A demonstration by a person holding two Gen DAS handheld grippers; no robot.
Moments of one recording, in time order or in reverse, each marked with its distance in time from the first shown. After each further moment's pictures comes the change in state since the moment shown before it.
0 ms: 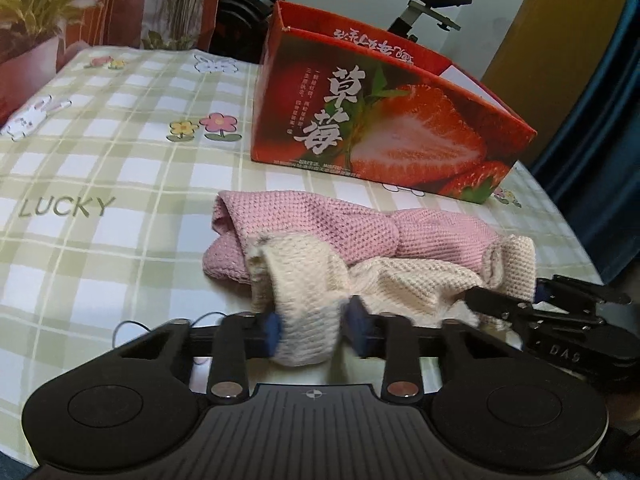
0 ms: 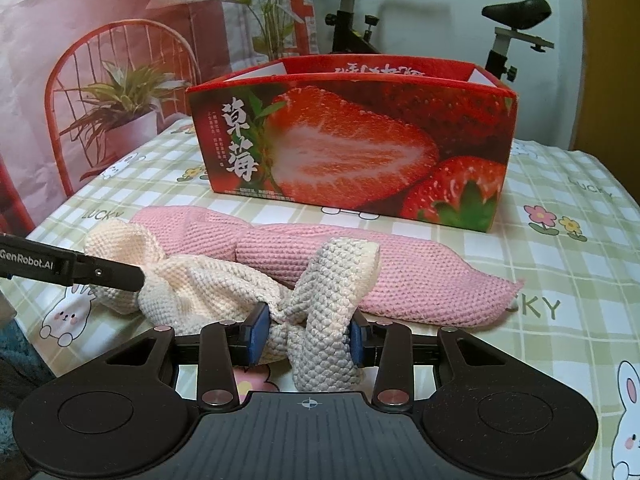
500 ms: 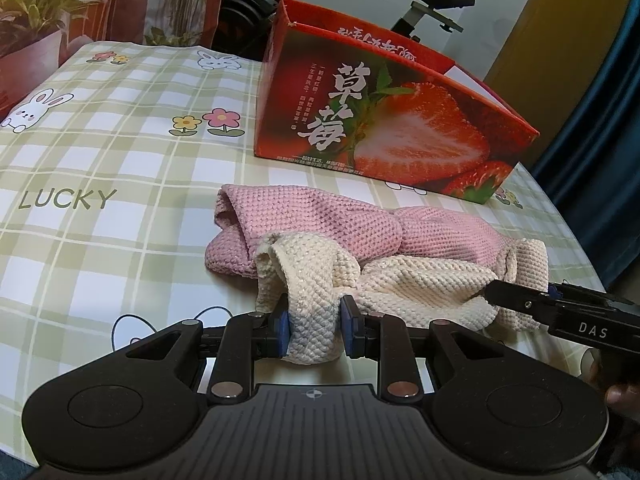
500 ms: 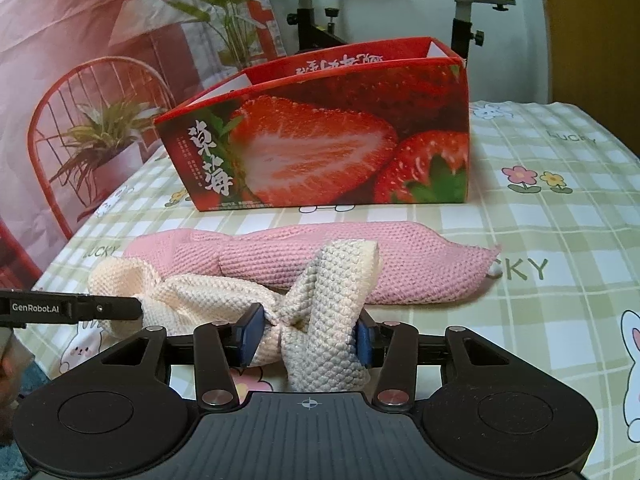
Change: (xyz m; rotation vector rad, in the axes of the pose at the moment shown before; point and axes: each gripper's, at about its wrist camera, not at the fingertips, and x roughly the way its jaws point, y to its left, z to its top) left arm 0.002 0.002 -0.003 -0.022 0.001 -0.013; right arm -0.010 -0.023 -0.002 0.173 -0.001 0.033
